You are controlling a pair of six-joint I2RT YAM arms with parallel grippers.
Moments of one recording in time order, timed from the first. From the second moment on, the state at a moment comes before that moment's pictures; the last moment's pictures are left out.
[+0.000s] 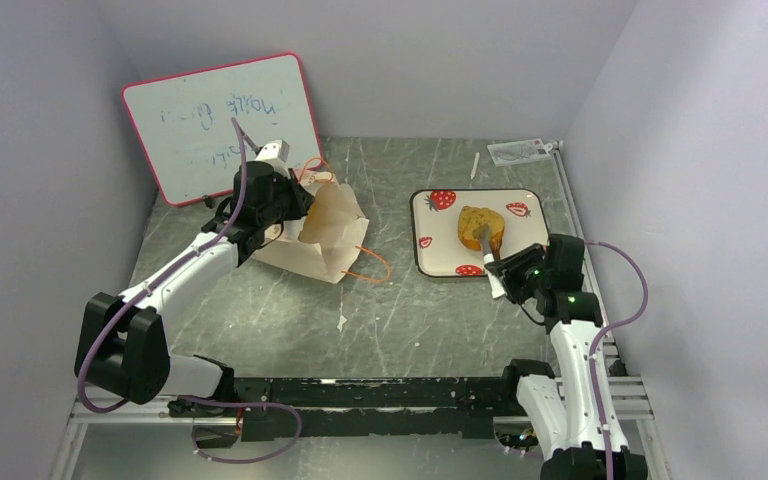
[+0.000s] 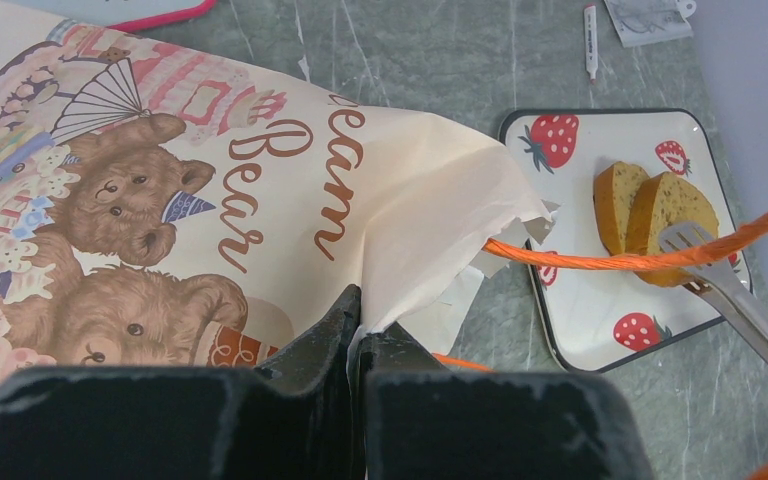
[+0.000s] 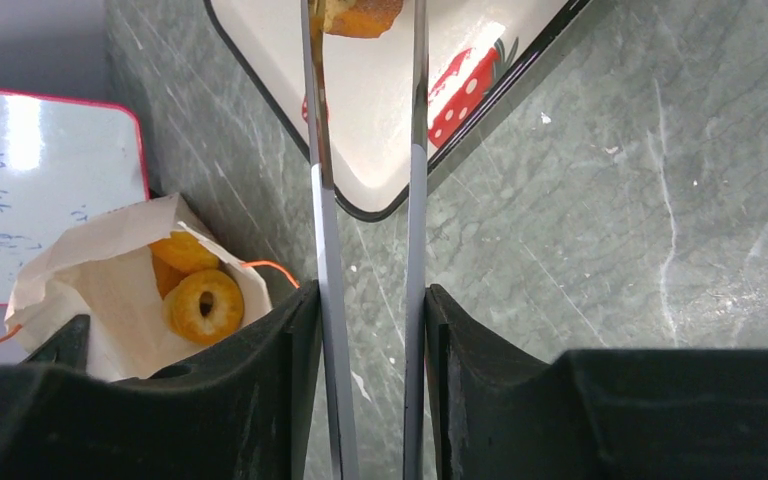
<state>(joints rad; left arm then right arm) -0.38 1.36 0.93 0.02 0.05 -0.46 -0.11 0.74 0.64 -0.68 -0.23 0.96</state>
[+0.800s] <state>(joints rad) -0.37 1.36 0.93 0.03 0.05 -0.46 -0.12 0.73 0.63 -0.50 -0.31 0.96</state>
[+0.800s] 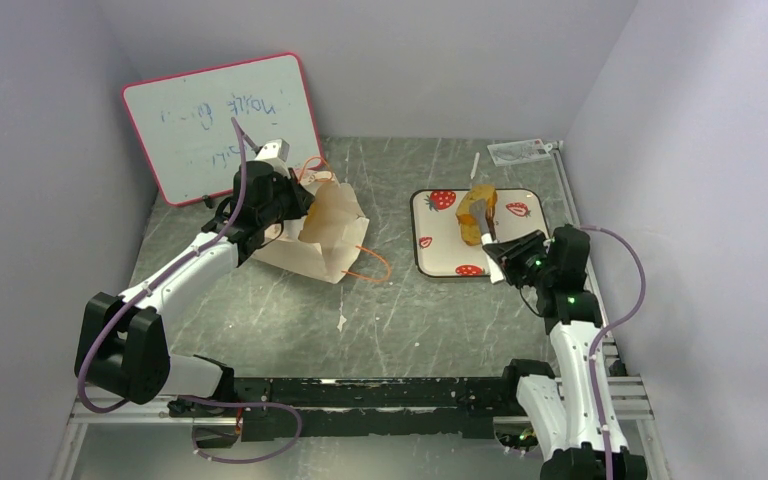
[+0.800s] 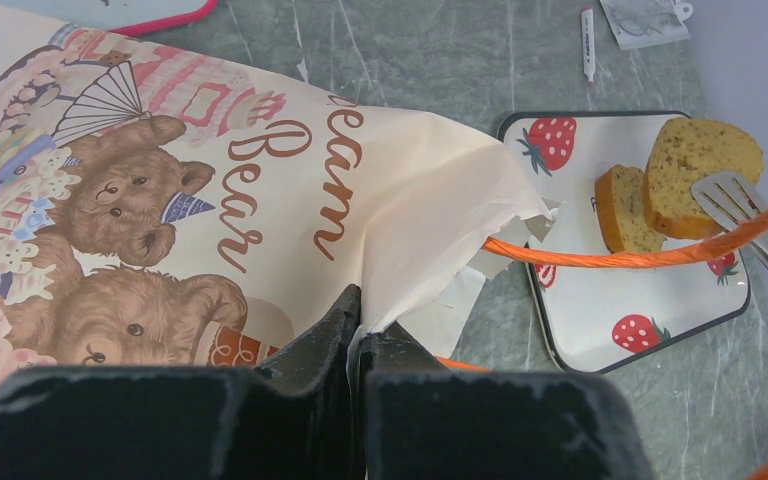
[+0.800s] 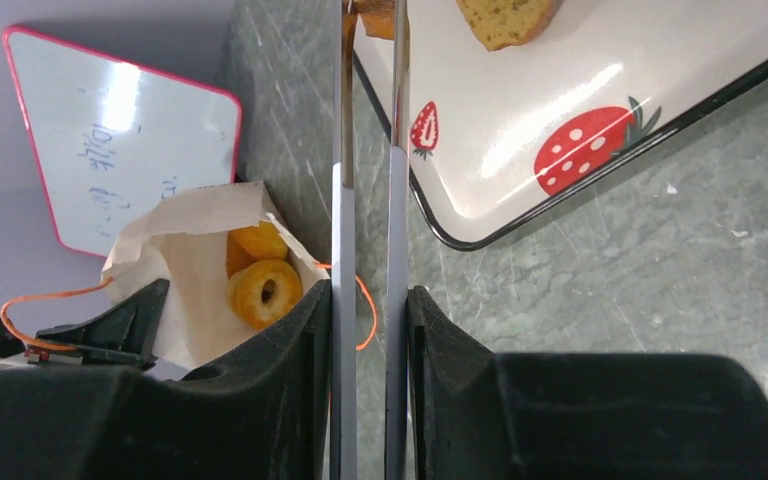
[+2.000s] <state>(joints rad) -0.37 1.37 0.93 0.04 0.06 -0.46 -0.12 0.59 0.57 -0.64 -0.21 0.94</state>
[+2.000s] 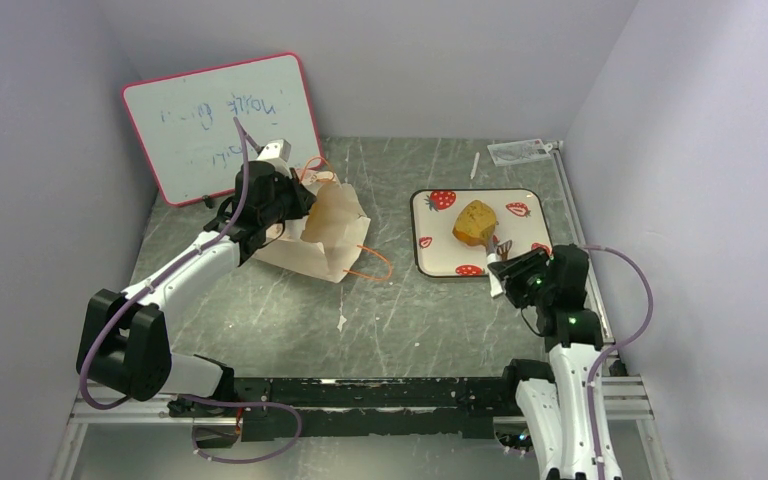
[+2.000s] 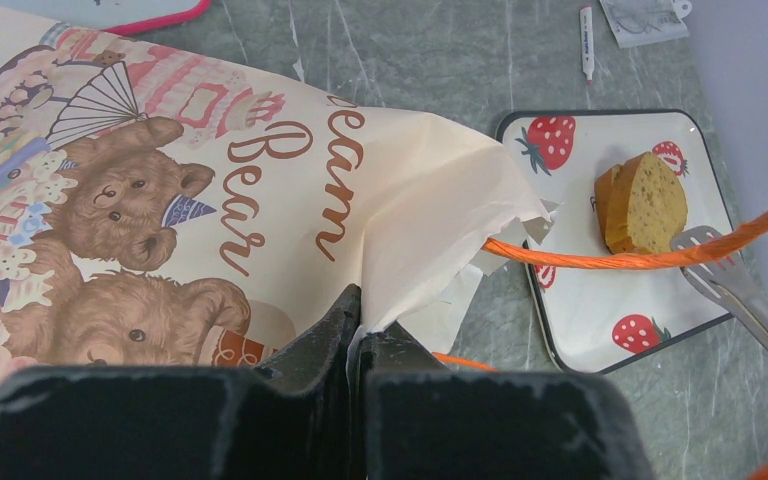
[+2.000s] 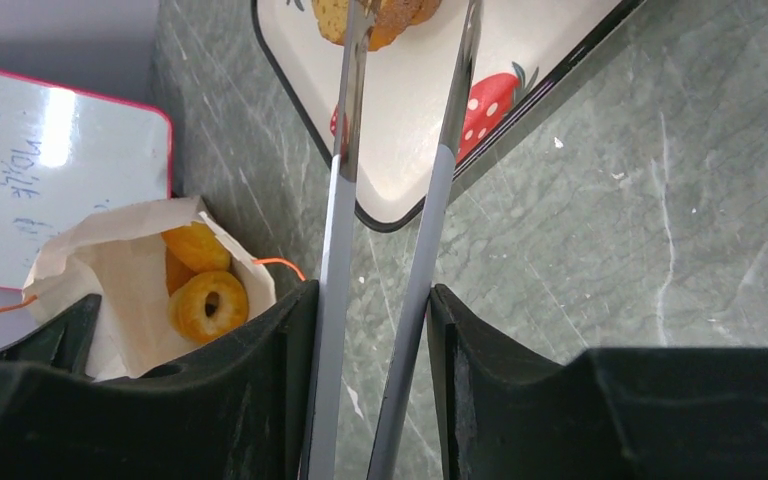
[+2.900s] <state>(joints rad) -0.37 1.38 0.91 0.07 0.28 -0.32 -0.12 0.65 0.78 -0.65 -0.42 0.75</state>
